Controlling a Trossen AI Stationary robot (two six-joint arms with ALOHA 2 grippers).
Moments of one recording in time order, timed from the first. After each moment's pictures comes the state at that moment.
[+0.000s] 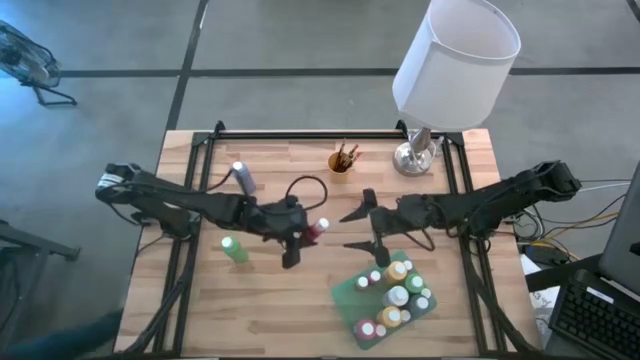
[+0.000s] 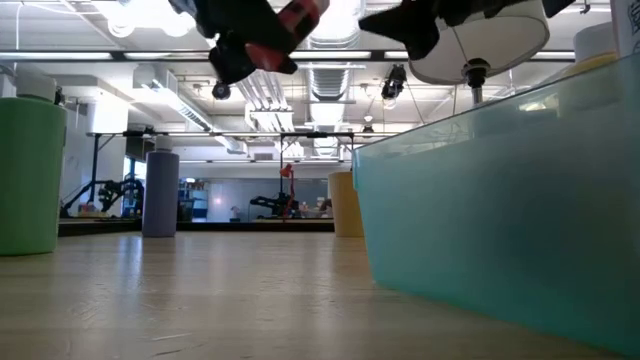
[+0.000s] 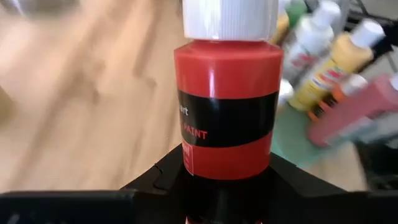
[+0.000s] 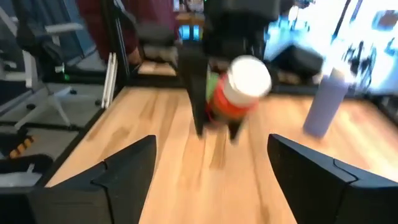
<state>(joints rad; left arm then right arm) -0.19 1.38 1.02 -0.22 -0.11 -0.33 0.20 1.29 0.78 0.27 0.05 0.06</state>
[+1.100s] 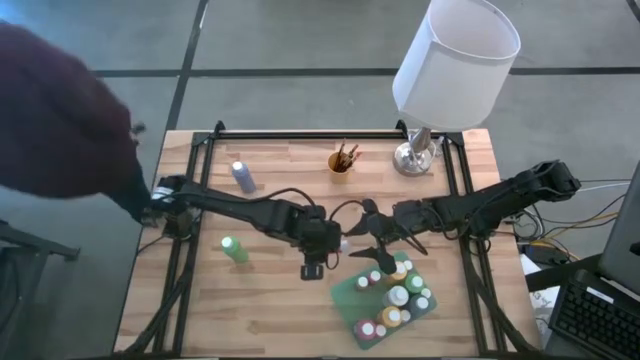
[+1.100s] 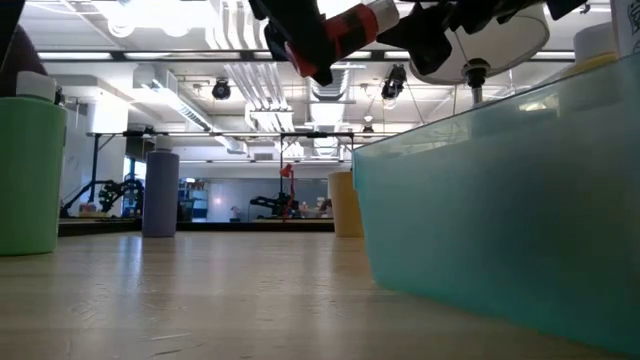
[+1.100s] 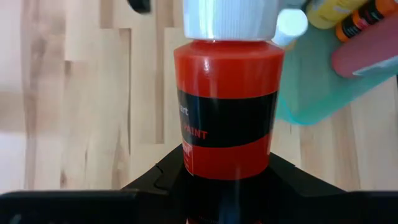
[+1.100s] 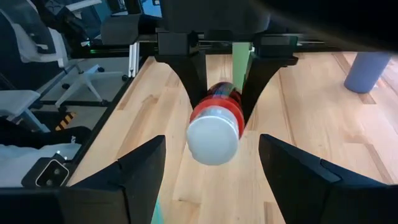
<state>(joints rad) -0.22 1.83 1.71 -0.92 -0.05 -0.19 0.22 1.30 0.78 0.15 -0.03 0.17</state>
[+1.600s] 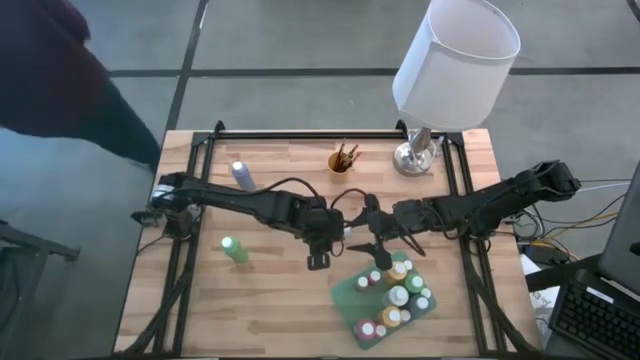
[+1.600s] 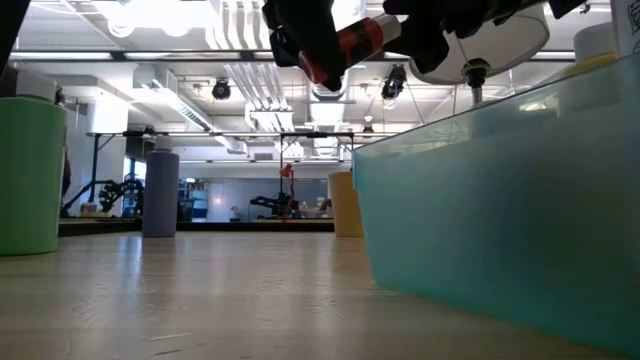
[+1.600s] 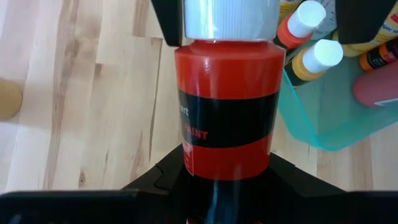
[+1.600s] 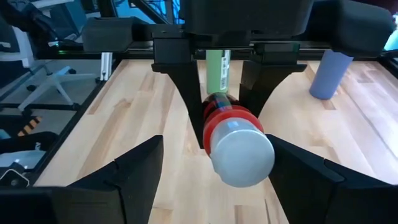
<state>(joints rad) -0.16 1.83 1.71 -0.90 -0.08 -0.24 0.22 1.30 0.78 0.16 0.07 0.13</state>
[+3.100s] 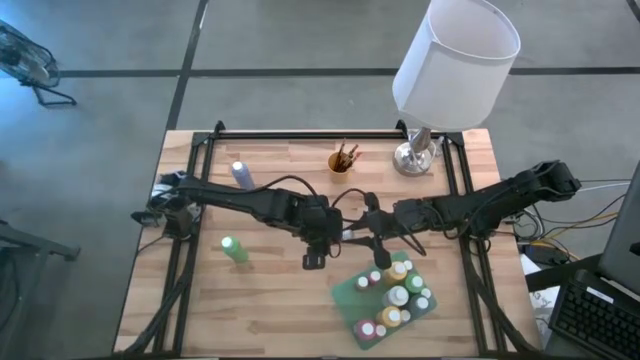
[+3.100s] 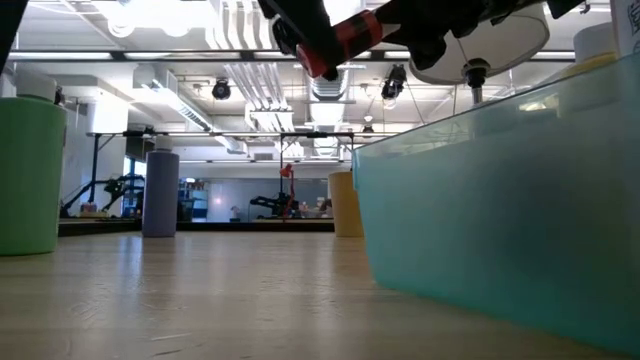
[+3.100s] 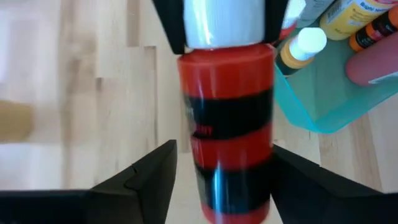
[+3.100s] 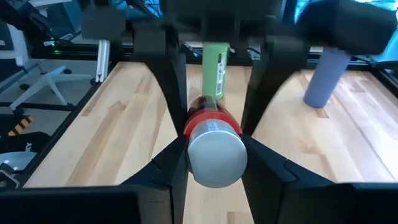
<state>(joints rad) -0.16 1.82 1.73 -0.92 -0.06 -0.11 0.21 1.30 0.78 0.17 0.08 0.09</state>
